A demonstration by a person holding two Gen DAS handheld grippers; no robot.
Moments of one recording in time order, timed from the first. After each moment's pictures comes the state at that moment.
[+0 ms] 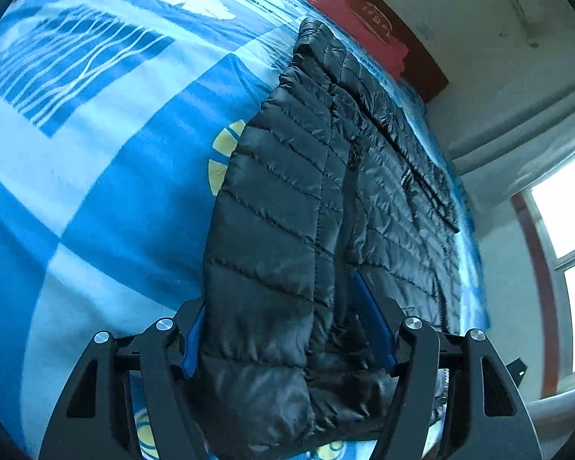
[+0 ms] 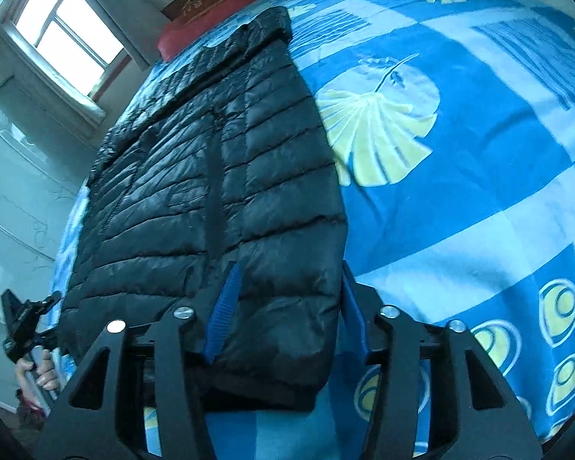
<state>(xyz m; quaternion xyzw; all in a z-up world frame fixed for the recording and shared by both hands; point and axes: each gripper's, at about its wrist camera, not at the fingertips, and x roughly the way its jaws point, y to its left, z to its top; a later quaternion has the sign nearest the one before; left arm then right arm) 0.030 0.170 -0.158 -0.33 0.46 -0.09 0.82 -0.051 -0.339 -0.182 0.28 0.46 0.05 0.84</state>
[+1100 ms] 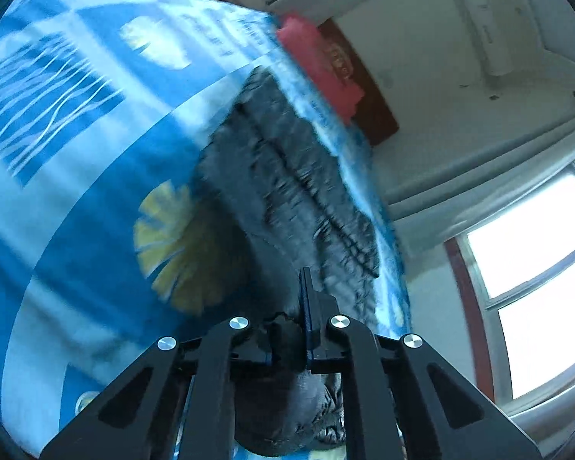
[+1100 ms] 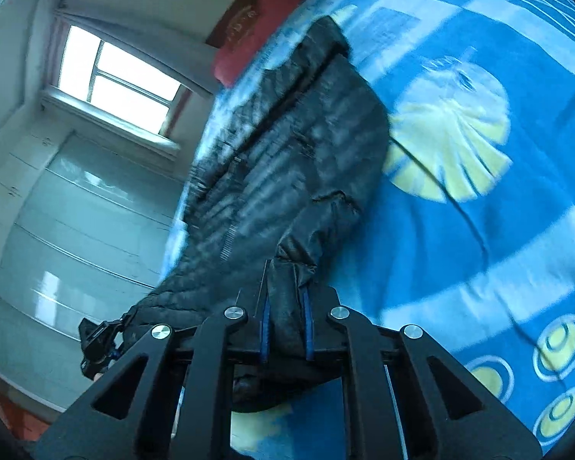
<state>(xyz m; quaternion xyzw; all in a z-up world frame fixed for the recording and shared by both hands) 0.033 0.181 -0.084 -0.41 0.36 -0.16 0.82 -0.032 -0.345 -0.141 0.41 0.38 0.17 0.81</state>
